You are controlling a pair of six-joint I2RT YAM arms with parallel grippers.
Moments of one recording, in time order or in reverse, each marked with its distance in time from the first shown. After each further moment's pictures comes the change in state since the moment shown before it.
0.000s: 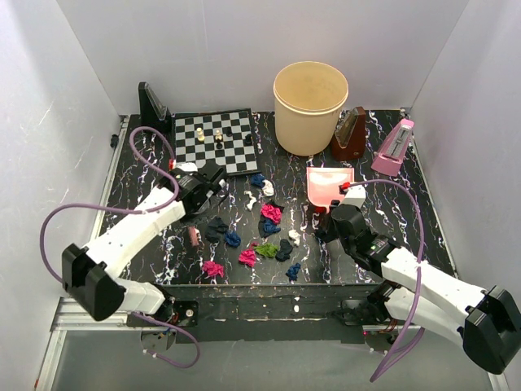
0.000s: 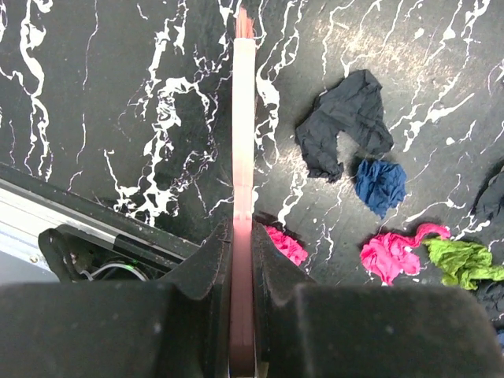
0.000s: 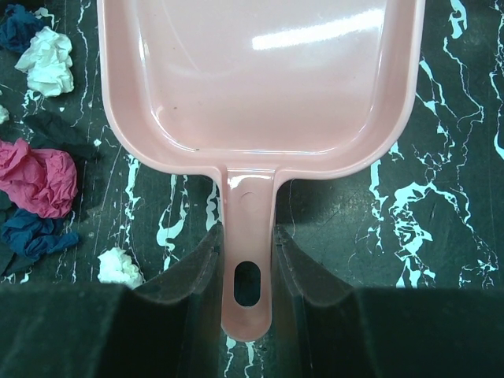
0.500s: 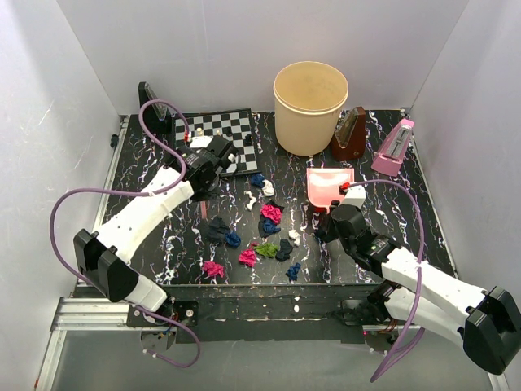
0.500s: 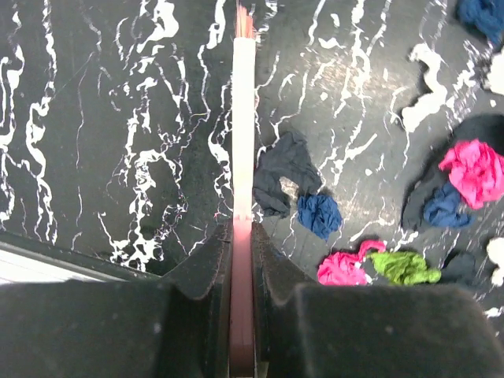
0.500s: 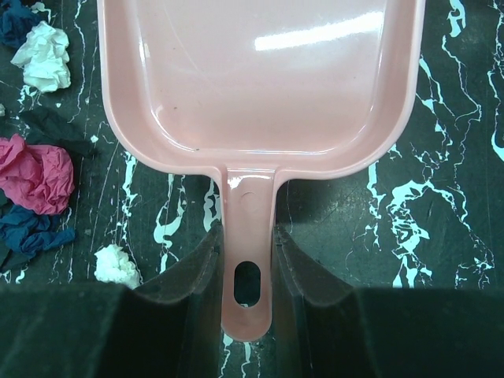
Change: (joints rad) left arm -0.002 0.113 0.254 0.023 0.008 0.219; right arm 0.000 -0.002 0.000 -0.011 -0.003 -0.007
